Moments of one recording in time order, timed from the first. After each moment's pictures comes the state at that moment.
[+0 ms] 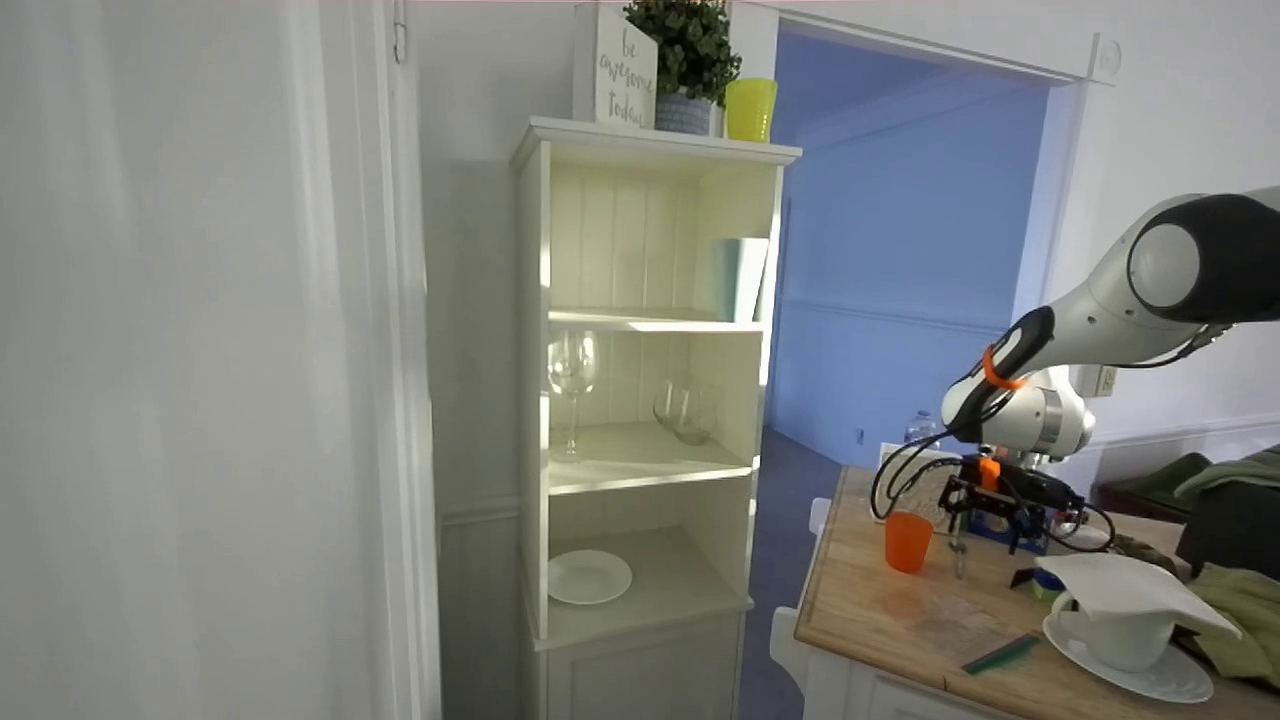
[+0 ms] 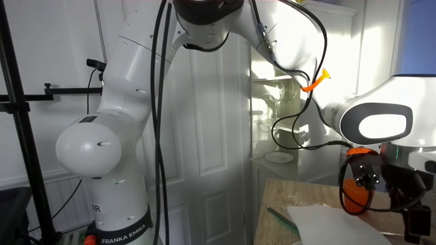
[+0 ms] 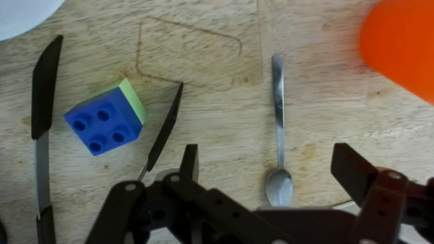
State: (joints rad) arm -0.33 0.48 -0.29 -1.94 0.29 2.54 0.28
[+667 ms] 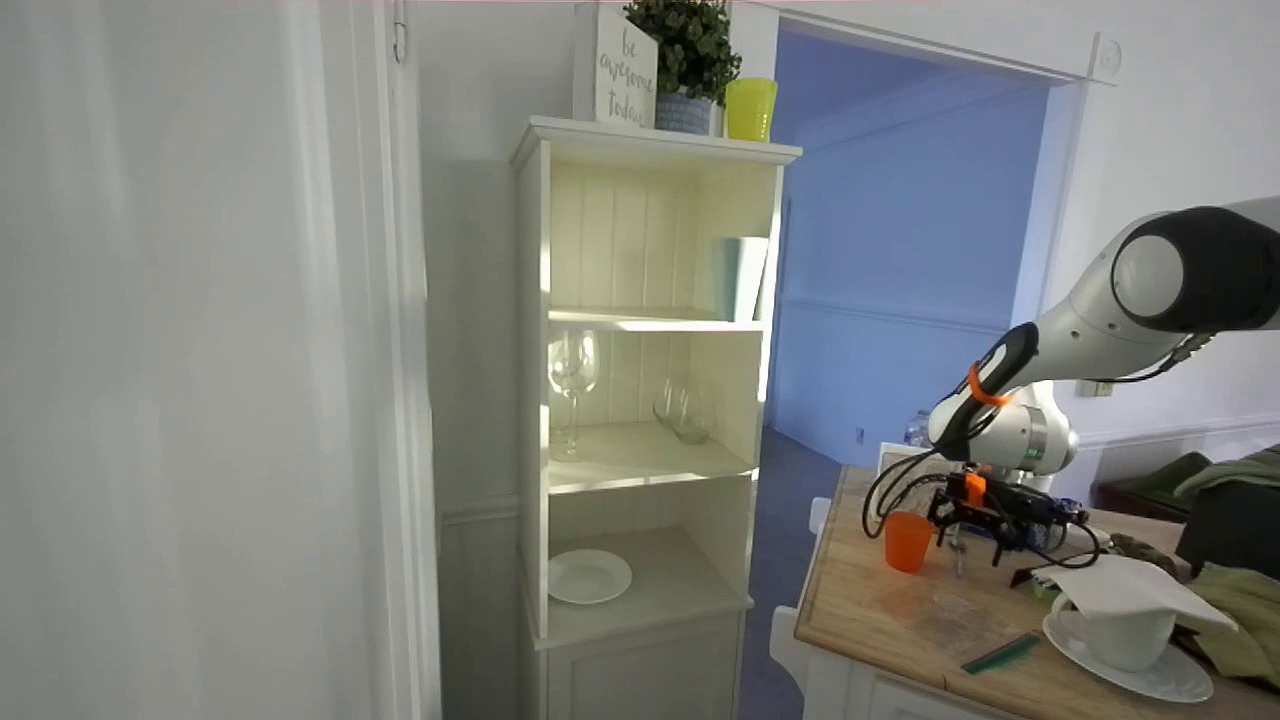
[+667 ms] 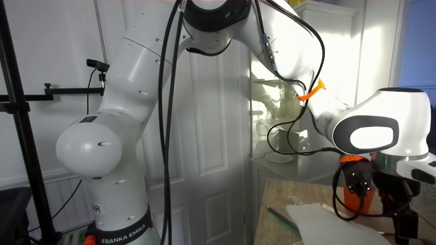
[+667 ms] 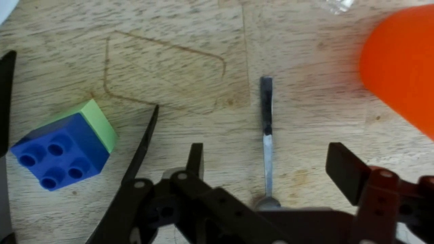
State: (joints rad) arm -0.32 0.52 -0.26 -1.95 0.29 2.60 0.28
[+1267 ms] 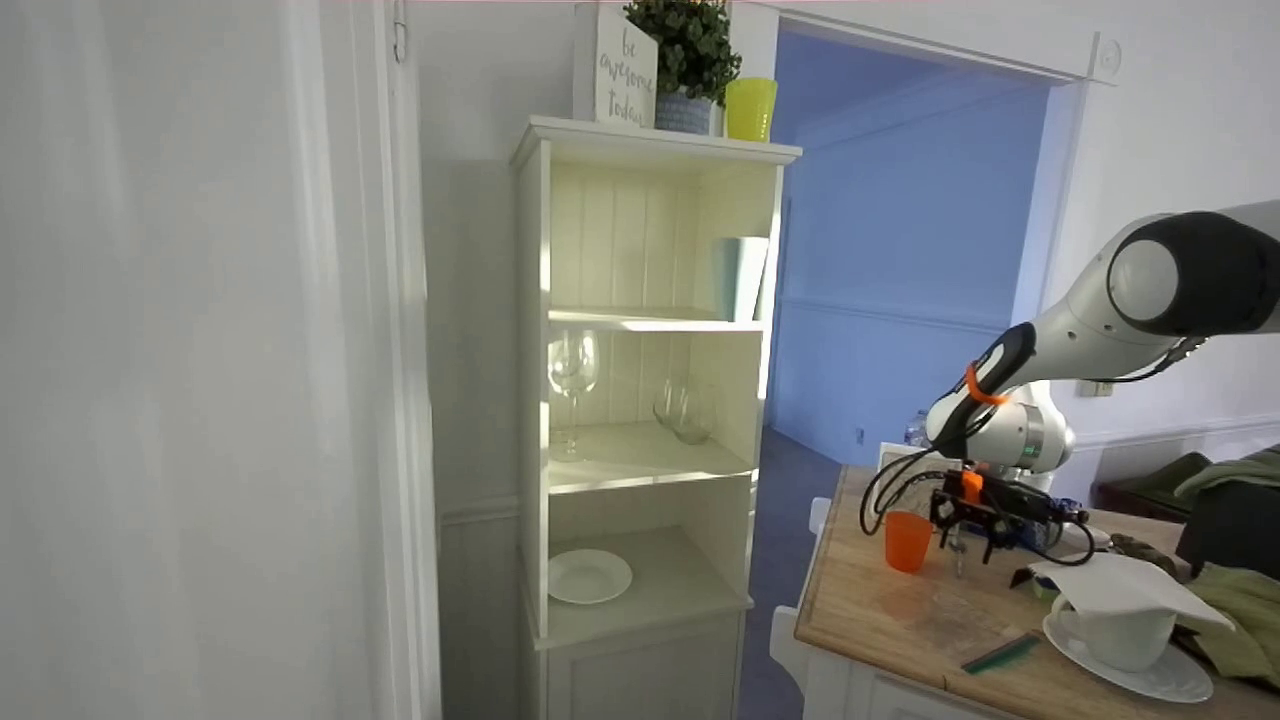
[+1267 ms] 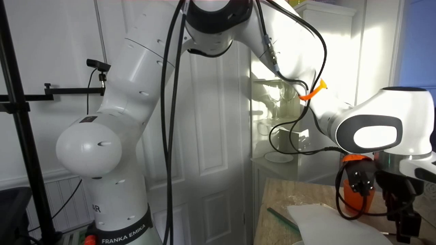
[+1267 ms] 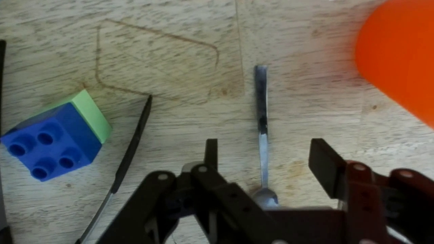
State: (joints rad) arm -0.32 0.54 -0.26 -1.92 0.29 2.59 0.30
